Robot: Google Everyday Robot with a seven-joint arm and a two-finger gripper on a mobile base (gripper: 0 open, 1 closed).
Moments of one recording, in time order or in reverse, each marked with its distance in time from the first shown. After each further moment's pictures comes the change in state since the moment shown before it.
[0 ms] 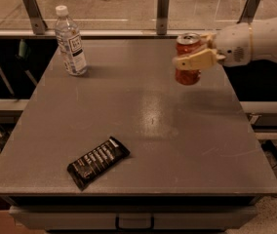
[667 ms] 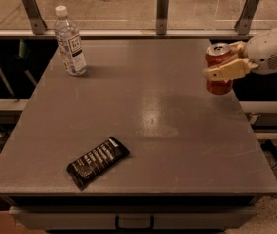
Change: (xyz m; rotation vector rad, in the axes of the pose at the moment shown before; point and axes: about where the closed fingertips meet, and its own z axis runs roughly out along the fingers) arm 0.042 -0.002 -0.062 0.070 0.145 0.008
